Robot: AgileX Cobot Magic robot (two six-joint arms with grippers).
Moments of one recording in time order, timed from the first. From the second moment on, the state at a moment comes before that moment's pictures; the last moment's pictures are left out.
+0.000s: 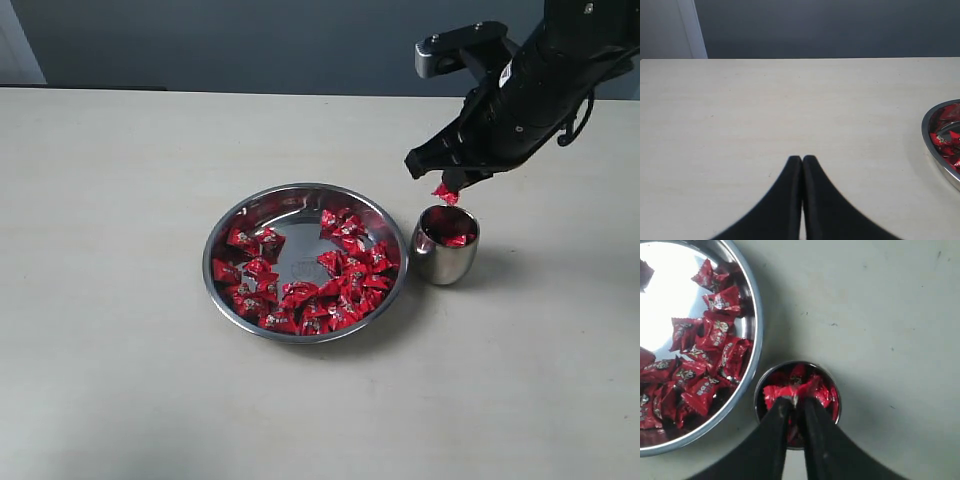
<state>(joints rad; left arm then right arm) 0.10 0.10 0.00 0.03 0.24 -0.06 0.37 1.69 -1.23 0.06 0.81 -0.13</state>
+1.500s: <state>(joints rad) 0.10 0.10 0.00 0.03 0.24 -0.06 0.62 2.21 -1.50 0.70 0.46 -0.63</state>
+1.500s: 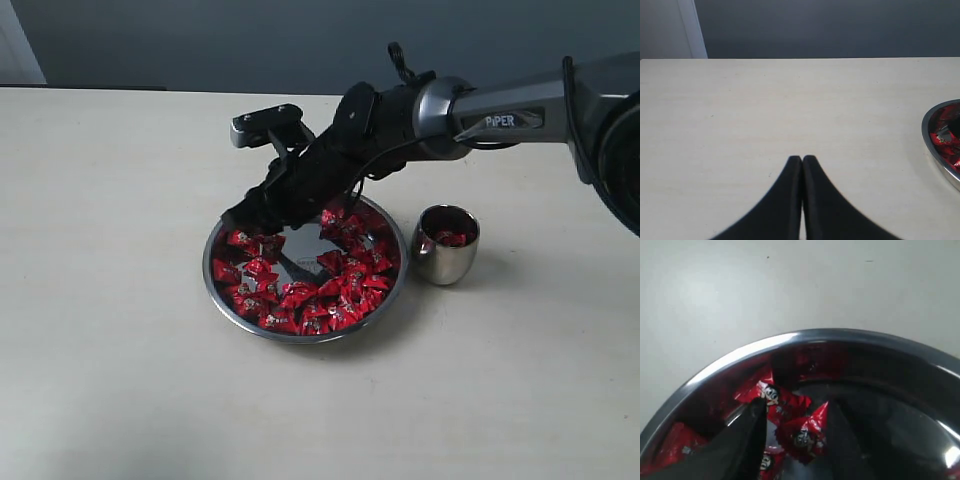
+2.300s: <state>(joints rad) 0.10 0.10 0.00 0.03 0.24 -0.06 0.62 2.12 -1.51 0.61 0.63 -0.61</state>
